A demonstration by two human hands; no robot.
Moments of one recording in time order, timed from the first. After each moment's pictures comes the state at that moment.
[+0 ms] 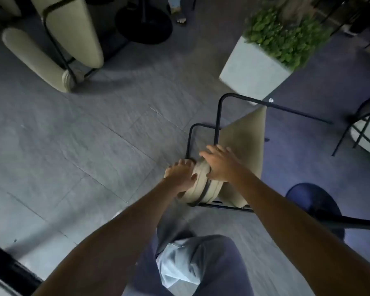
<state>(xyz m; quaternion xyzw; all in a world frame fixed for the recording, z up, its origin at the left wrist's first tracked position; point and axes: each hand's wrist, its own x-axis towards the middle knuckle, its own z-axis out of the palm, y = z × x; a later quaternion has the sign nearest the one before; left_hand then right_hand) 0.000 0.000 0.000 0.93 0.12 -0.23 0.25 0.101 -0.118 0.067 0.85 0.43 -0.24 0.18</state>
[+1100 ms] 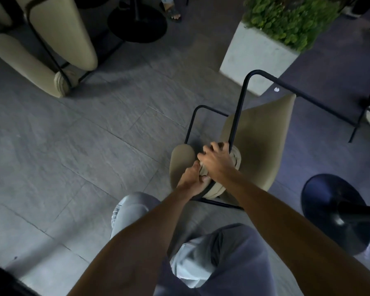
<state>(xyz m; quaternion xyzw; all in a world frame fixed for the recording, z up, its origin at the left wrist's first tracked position) 0.003 -0.029 -0.112 0.83 0.22 -0.18 0.48 0.079 -0.102 -0.038 0.86 0.41 -0.15 0.26</state>
